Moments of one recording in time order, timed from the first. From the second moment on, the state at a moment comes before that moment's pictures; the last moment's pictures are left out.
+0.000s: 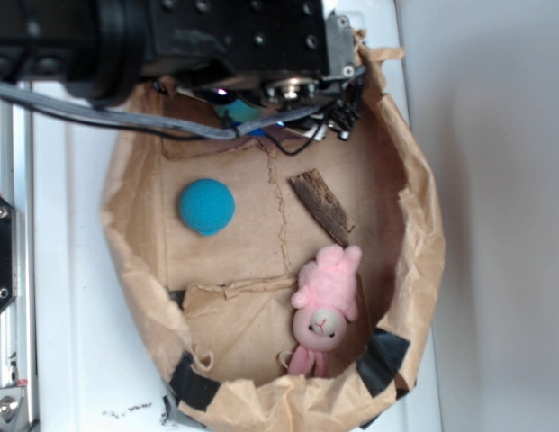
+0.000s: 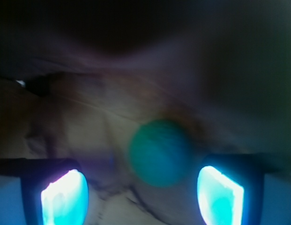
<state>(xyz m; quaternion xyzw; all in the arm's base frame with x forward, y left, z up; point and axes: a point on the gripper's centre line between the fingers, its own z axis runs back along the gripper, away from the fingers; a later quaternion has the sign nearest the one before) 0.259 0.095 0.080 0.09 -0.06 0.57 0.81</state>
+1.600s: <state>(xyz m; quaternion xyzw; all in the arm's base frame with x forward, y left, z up) 0.218 0.078 0.043 0.09 -0.15 0.61 0.77</state>
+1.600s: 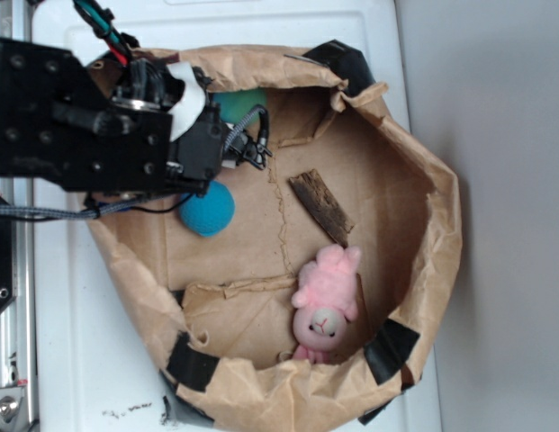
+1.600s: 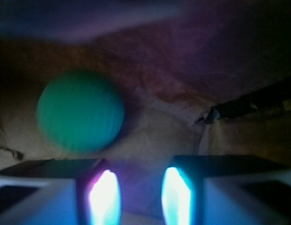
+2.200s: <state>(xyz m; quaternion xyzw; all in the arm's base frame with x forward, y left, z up) 0.230 0.070 0.053 0.08 -0.11 0.60 0.79</state>
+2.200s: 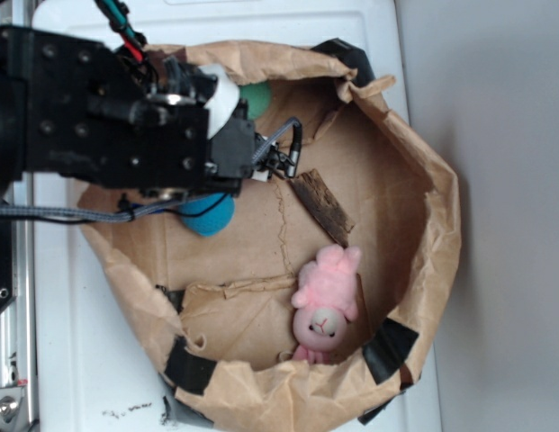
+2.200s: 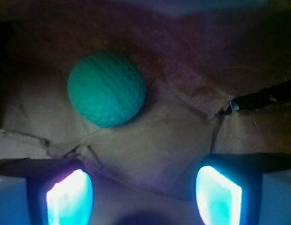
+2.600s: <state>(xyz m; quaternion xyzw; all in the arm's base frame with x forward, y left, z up) 0.246 0.080 0.050 0.08 -0.11 0.63 0.76</state>
